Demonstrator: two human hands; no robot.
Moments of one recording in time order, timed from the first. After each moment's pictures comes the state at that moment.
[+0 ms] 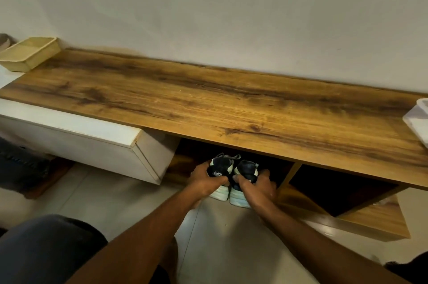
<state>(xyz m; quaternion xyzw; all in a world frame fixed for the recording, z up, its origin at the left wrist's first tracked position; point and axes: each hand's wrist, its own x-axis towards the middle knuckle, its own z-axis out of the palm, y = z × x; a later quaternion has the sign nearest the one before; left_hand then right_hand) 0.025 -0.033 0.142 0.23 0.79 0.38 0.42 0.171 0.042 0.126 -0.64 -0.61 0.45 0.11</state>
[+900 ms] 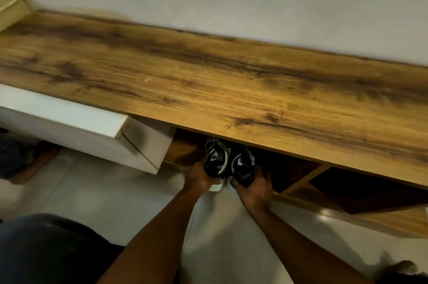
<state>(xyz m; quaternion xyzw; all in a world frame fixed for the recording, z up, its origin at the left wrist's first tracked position) -0.031 -0.007 0.019 0.30 0.84 0.27 0.35 0.135 0.055 0.002 -0.61 -0.70 0.34 0.17</state>
